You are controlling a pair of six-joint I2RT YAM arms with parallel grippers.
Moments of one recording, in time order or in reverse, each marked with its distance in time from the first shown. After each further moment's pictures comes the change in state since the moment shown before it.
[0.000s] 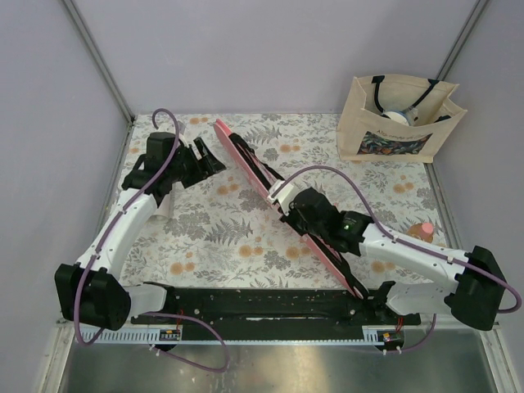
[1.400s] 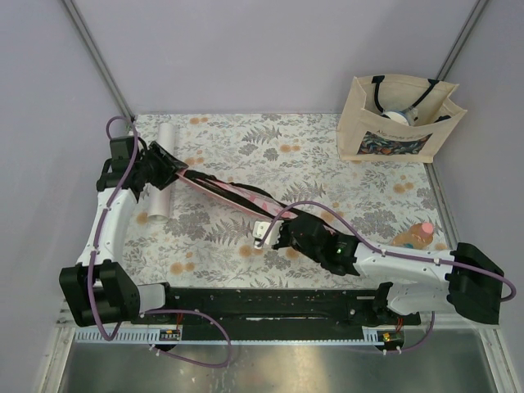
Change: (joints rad) left arm 0.319 0.031 -0.025 -0.046 0.077 -0.092; right arm 0.189 0.003 -0.205 0.386 0.116 -0.544
